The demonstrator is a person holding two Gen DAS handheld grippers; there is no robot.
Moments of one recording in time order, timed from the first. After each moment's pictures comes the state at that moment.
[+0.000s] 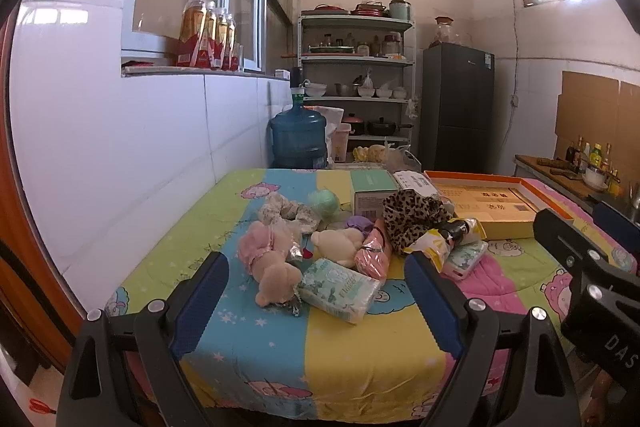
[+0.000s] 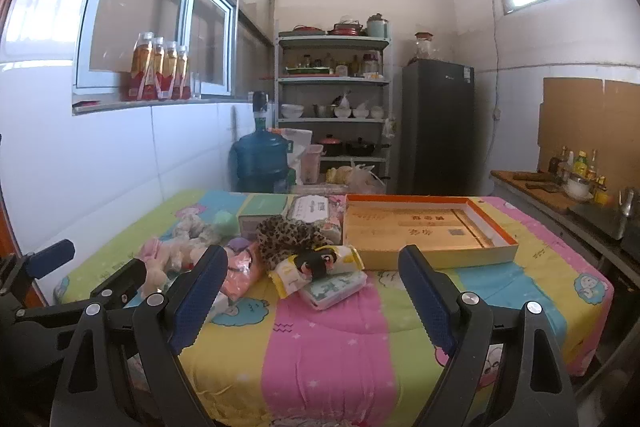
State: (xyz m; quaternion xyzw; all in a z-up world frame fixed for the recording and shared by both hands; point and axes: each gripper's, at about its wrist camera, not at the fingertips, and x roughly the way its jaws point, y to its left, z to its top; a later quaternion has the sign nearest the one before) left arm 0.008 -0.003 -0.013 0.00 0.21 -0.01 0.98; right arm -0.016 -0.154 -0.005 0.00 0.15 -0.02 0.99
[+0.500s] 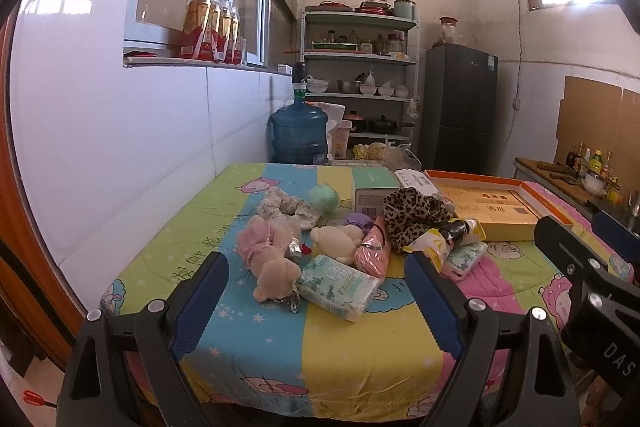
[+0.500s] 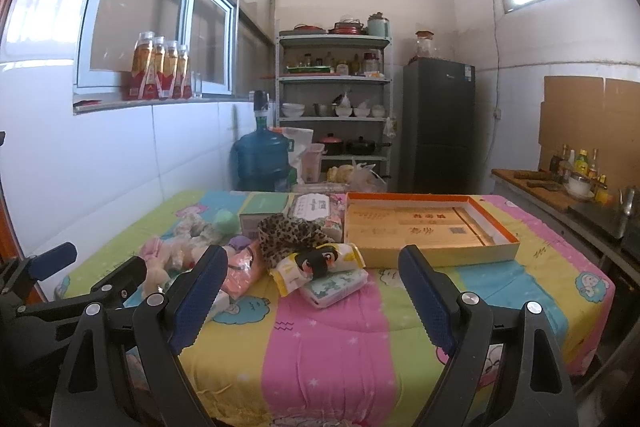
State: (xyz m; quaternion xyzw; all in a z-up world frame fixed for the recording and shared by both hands) left arm 0.011 -0.003 -0.017 -0.01 0.22 -0.01 0.98; right arm -0.016 -0.152 -0.005 0.00 0.16 -0.02 0.99
